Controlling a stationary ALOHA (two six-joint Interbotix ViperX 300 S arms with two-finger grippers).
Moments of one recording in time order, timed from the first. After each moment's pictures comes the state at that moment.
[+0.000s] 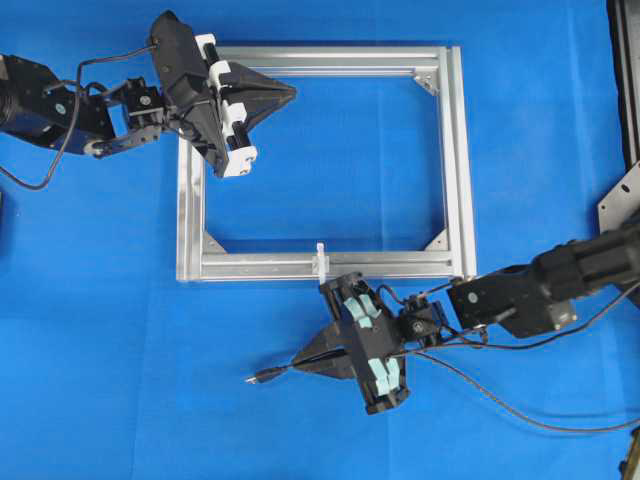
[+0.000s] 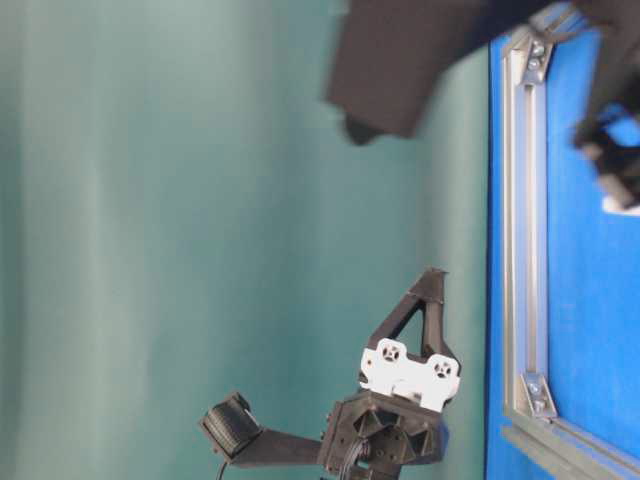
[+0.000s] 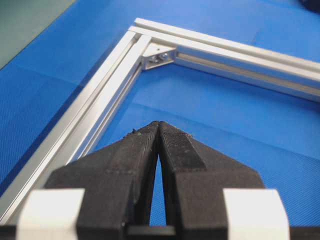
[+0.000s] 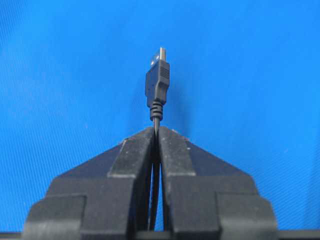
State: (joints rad) left arm 0.28 0.14 0.83 -0.09 -0.76 0.00; right arm 0.29 0.33 0.67 -0.08 -0.55 0.15
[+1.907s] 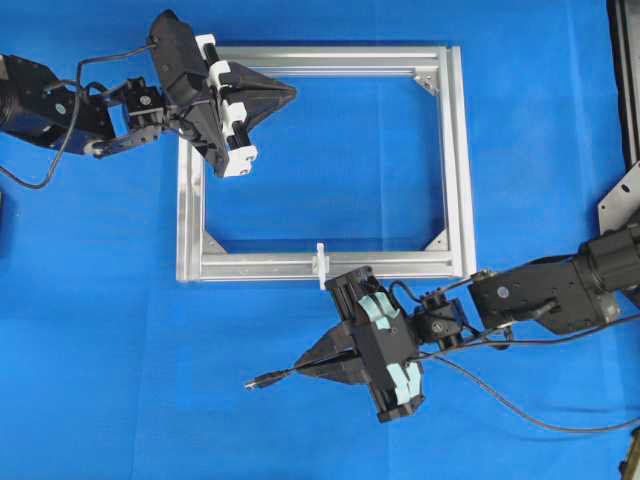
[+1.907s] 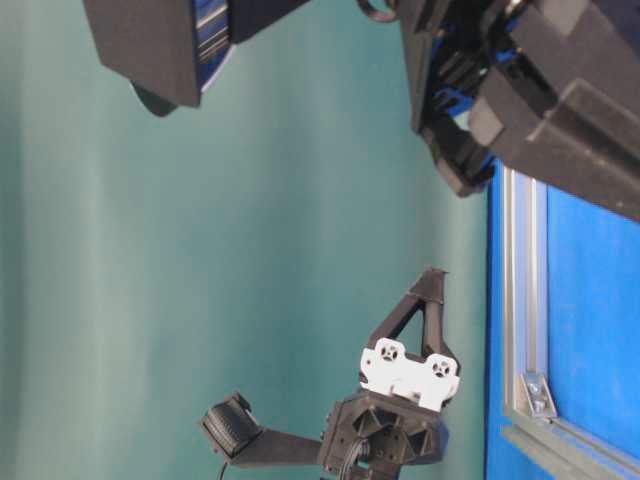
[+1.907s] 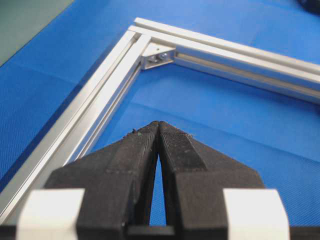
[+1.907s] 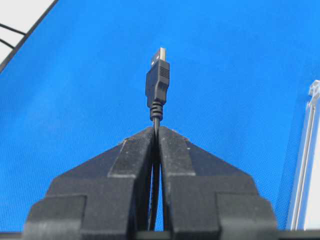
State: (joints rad) left arm 0.28 0.14 0.83 -0.09 -0.76 -0.01; right arm 0.31 0.16 0.67 -0.08 -0.41 0.14
